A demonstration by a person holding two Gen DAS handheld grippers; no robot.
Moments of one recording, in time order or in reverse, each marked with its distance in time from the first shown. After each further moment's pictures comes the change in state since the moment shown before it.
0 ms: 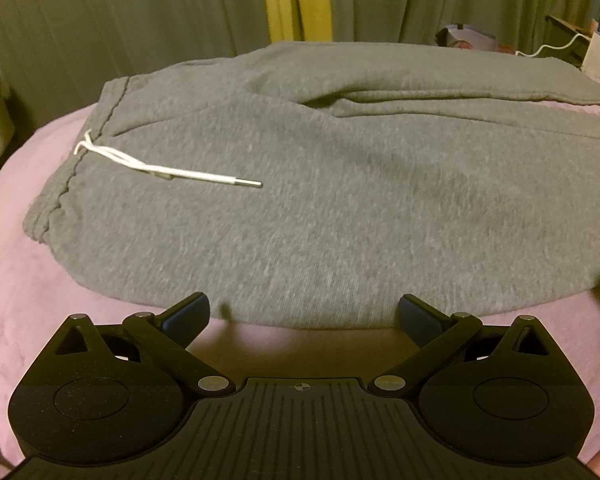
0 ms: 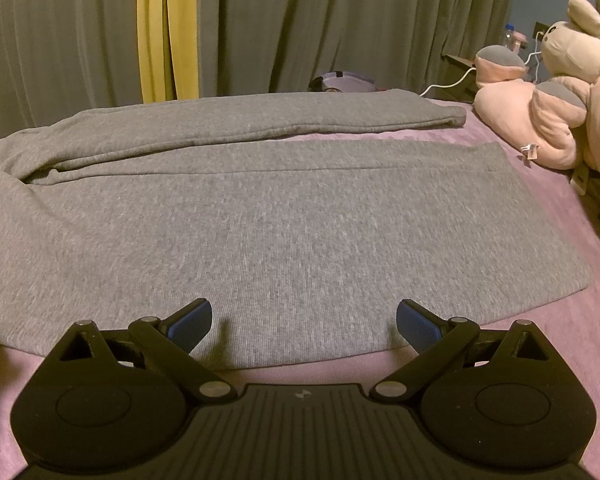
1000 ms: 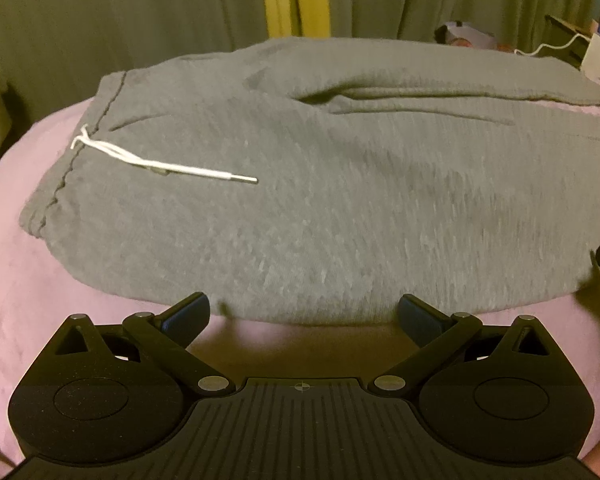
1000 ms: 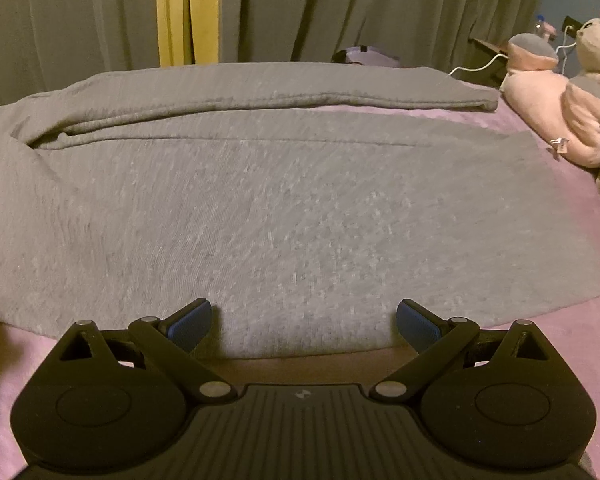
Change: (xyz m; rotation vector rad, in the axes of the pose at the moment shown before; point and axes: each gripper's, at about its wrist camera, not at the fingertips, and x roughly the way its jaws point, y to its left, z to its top) left arm 0.001 -0.001 0.003 -0.007 0.027 -0.014; right arm 0.018 0.015 0.003 -0.065 0.093 0.039
